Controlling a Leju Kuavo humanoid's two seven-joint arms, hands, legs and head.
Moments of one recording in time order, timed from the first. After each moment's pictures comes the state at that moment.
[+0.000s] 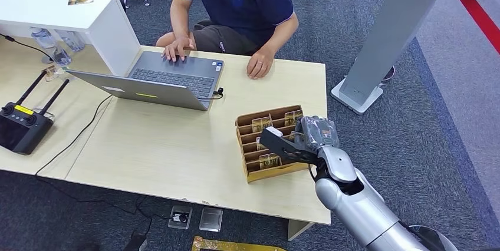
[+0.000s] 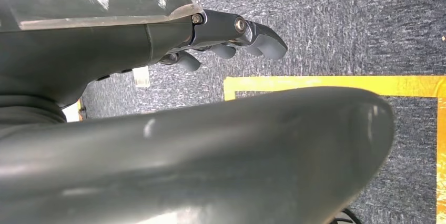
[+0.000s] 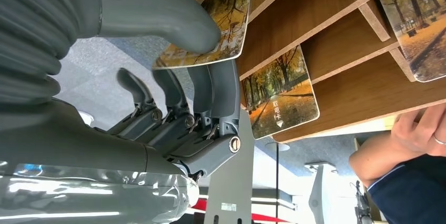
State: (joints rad) left arm -0.13 0.12 -1.34 -0.20 1.56 0.08 0.04; right arm -0.62 -0.07 0.86 -1.14 0.80 -0.05 0.47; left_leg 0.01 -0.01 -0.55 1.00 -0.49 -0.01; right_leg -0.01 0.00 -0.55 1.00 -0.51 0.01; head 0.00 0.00
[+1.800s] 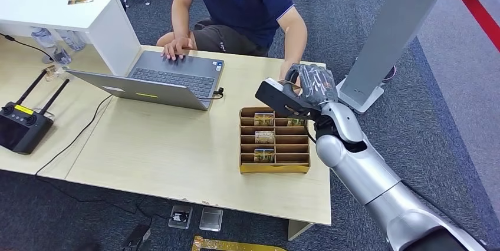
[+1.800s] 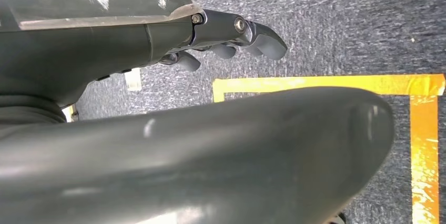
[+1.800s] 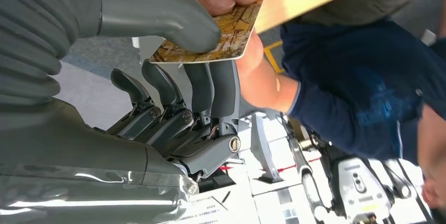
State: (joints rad) left arm -0.18 0.12 -1.34 -0.20 1.53 0.07 0.06; right arm -0.85 0.00 0.86 -1.03 0.62 -0.22 0.22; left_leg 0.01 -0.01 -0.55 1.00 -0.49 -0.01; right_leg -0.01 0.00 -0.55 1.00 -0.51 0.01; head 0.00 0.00
